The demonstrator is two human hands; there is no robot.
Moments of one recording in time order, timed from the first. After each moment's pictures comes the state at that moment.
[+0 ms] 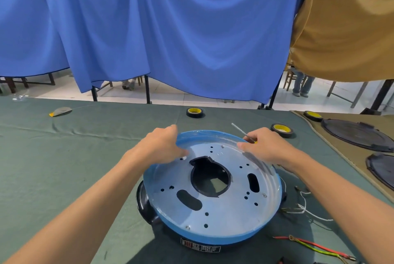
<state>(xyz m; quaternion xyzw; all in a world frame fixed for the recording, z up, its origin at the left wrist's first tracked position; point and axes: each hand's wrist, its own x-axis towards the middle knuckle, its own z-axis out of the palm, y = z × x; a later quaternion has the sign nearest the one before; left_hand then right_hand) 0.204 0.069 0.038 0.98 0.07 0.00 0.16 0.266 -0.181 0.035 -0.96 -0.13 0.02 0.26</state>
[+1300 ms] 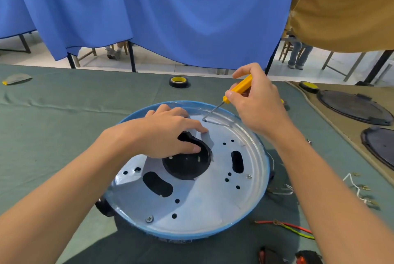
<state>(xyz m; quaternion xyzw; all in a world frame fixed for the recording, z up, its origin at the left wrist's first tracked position) 0.210 0.024 0.028 0.99 -0.14 -0.06 0.05 0.259 -0.169 0.045 -0.86 -0.19 -0.16 0.44</state>
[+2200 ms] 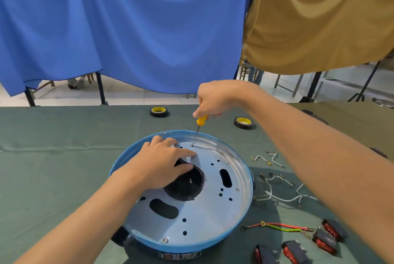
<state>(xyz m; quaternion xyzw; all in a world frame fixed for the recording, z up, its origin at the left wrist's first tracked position) 0.208 0.026 0.018 0.98 -0.18 0.02 0.04 0.282 -0.126 0.141 -0.97 -0.22 0.03 -0.05</state>
